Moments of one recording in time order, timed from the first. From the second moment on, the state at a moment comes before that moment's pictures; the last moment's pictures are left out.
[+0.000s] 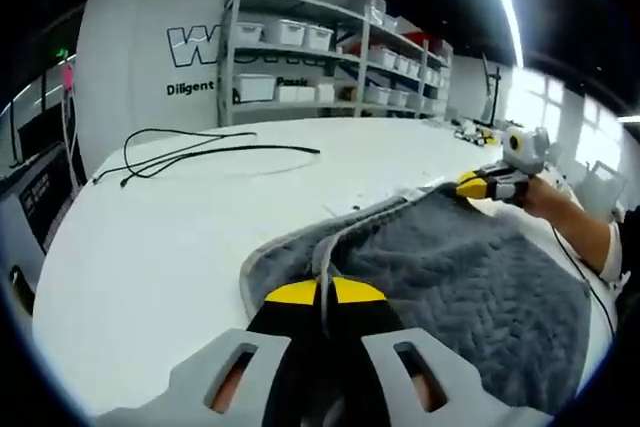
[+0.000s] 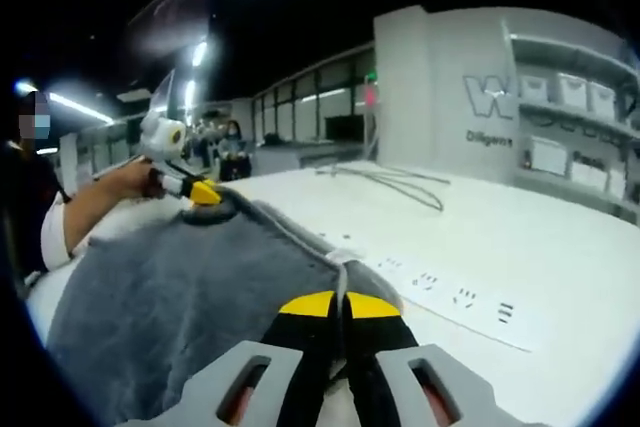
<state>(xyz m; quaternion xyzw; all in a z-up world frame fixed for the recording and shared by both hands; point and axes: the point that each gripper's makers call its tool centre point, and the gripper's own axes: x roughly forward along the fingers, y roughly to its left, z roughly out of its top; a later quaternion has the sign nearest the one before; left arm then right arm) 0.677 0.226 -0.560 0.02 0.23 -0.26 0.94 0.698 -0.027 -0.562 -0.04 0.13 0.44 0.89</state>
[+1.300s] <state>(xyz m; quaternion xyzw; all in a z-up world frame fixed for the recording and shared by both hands) 0.668 0.236 -0.499 0.03 0.17 -0.26 0.95 0.686 -0.030 -0.508 0.03 0.08 0.45 0.89</state>
